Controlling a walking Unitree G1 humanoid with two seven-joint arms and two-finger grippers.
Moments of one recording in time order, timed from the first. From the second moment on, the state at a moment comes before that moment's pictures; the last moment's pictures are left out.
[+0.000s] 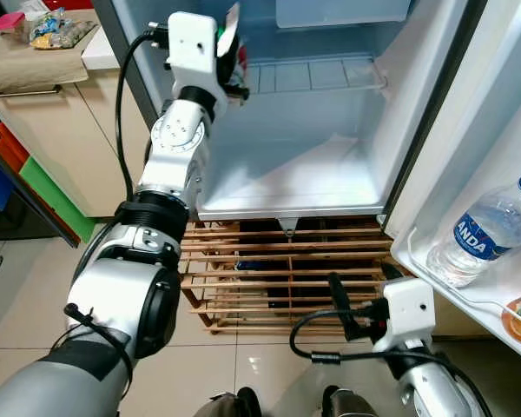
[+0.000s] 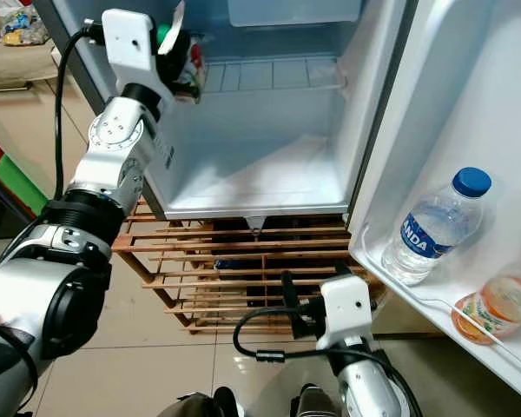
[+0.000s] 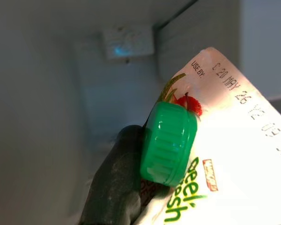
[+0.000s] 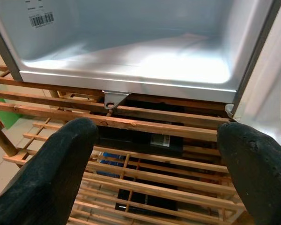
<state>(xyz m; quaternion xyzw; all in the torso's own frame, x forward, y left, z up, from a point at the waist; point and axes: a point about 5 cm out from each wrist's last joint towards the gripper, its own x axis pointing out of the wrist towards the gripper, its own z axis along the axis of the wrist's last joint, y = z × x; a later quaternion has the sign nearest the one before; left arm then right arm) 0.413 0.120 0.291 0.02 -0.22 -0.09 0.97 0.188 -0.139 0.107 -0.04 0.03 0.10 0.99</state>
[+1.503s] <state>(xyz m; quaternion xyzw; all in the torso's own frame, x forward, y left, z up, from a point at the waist) 0.384 0.095 0.195 -0.05 -0.15 -0.11 0.98 0.176 -0.140 0.119 -0.05 0.02 0.11 0.99</state>
